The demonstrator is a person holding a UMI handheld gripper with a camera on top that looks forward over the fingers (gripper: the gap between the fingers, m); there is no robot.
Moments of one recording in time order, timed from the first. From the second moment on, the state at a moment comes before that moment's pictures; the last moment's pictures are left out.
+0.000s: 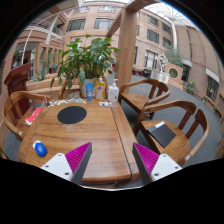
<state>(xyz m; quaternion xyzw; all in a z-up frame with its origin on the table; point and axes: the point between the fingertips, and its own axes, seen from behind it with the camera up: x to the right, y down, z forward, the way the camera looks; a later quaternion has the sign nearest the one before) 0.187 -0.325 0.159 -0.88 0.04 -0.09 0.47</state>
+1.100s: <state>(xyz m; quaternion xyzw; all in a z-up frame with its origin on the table) -0.137 -0.232 -0.011 -0.88 -0.13 0.04 0.45</state>
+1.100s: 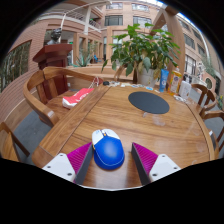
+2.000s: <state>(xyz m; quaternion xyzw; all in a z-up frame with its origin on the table) -0.148 -0.094 0.255 -0.75 -0.06 0.12 0.65</state>
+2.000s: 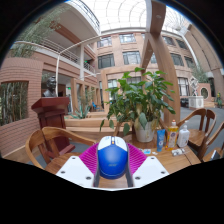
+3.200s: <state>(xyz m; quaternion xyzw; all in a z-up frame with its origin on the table) -0.016 0.008 0.118 -0.86 0.01 -0.04 0.50</state>
